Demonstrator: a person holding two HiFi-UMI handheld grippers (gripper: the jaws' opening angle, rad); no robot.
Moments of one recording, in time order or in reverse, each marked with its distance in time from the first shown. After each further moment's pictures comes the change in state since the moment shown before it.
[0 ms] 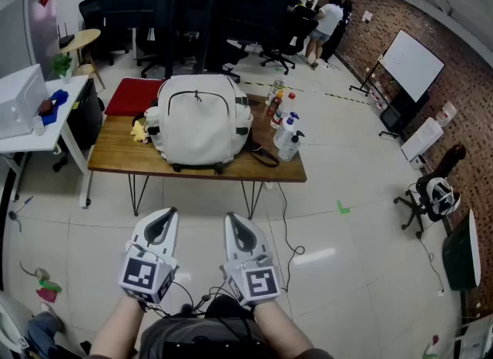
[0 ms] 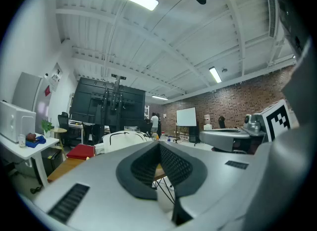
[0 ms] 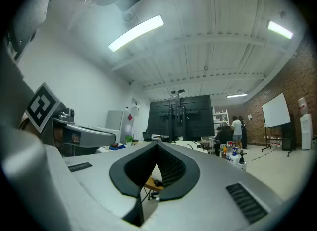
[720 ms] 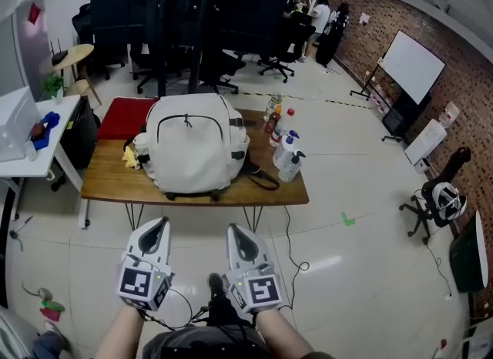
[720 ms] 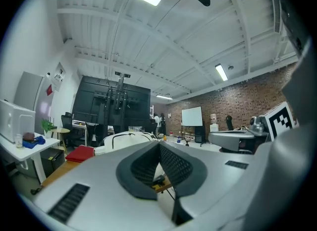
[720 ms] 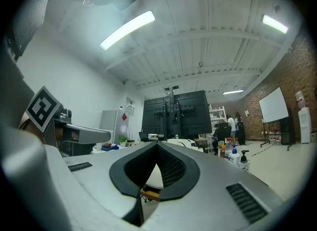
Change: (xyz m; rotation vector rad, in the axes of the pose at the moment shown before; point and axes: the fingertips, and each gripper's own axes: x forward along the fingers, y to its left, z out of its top) left arm 0.094 0.049 -0.008 -0.020 0.011 0.063; right arm 0.075 -0.076 -0.030 0.044 0.011 -0.021
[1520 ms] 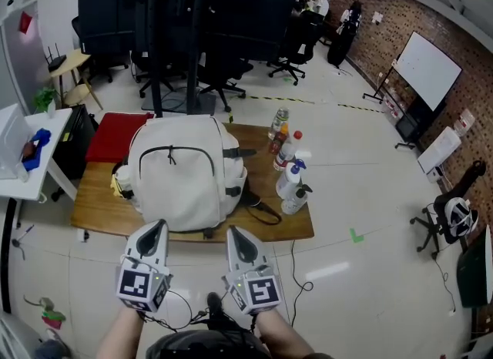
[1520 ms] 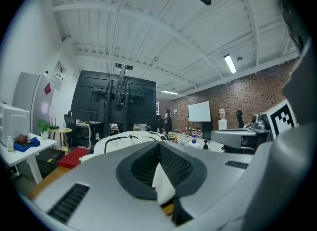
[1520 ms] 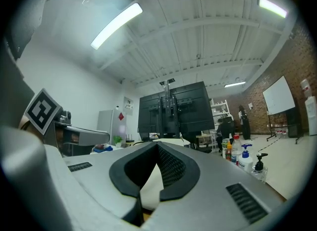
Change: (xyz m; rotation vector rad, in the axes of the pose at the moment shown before) left arm 0.193 0.043 0.005 0.011 0.043 0.072; right arm 0.154 -0.134 -0.025 0.054 0.019 0.042
